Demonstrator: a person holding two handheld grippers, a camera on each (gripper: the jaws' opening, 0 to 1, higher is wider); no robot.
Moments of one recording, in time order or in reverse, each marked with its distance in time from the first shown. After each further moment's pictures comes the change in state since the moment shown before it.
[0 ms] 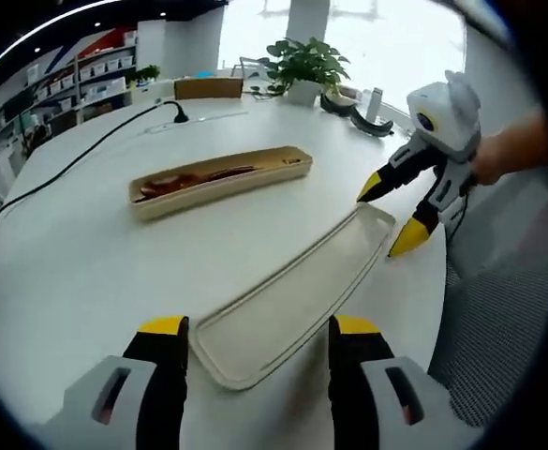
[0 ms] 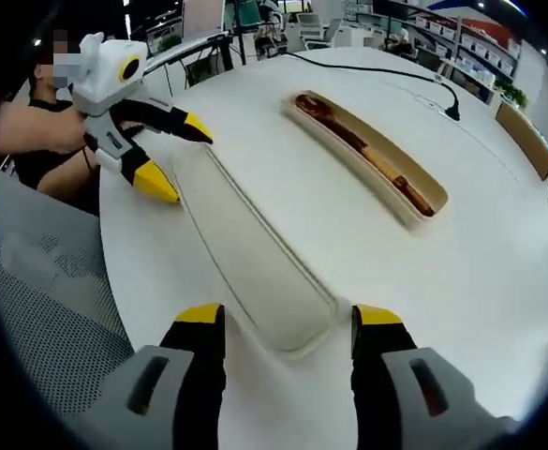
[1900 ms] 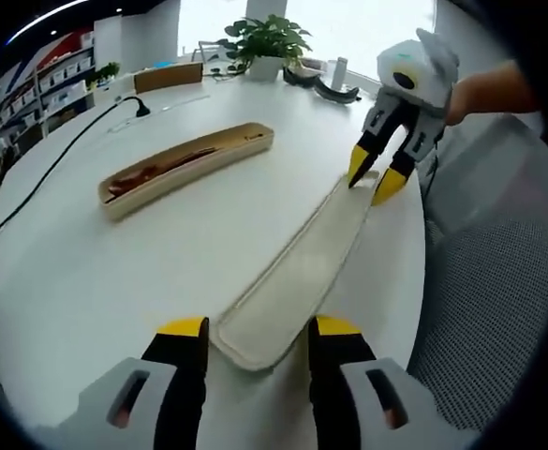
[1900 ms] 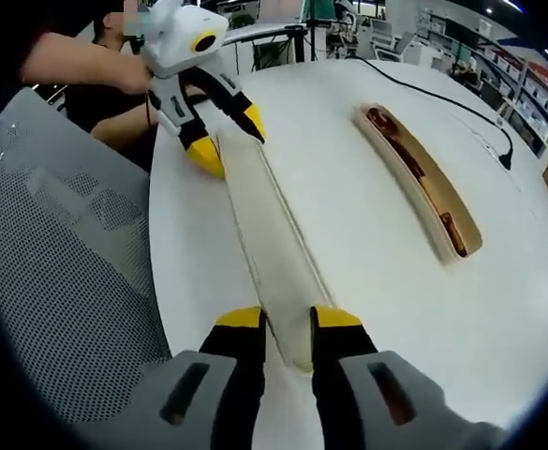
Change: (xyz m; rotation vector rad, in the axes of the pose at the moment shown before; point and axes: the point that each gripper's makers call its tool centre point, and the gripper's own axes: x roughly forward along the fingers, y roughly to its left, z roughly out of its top) left arm -0.010 -0.014 -0.016 0.189 0.125 -0.092; right arm -0.019 0.027 -0.003 -0.263 0.017 0.206
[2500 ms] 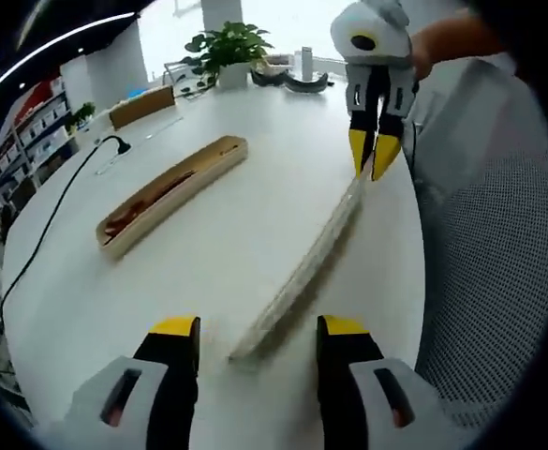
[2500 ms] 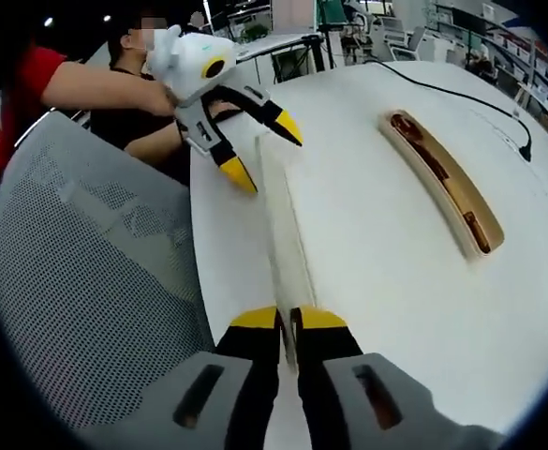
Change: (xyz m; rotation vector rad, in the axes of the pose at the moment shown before) left arm -0.006 -0.009 0.014 0.265 -0.043 0.024; right arm -0.014 0.027 0.006 0.041 -0.016 0.155
